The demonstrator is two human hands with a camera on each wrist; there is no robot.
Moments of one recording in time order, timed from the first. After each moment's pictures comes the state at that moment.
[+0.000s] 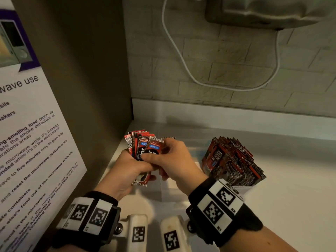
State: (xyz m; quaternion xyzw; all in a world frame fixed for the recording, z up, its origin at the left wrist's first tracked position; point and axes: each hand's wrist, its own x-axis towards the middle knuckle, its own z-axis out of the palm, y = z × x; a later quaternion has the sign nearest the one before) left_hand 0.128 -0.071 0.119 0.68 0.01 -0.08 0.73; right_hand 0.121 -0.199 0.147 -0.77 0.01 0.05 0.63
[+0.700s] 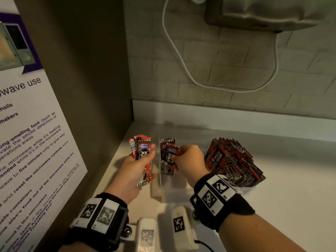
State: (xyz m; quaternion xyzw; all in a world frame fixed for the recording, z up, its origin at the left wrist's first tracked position) left_hand 0.131 -0.087 0.111 0.60 0.12 -0.08 0.79; right_hand 0.158 -0.228 0.107 -0.84 0.15 -0.03 0.51
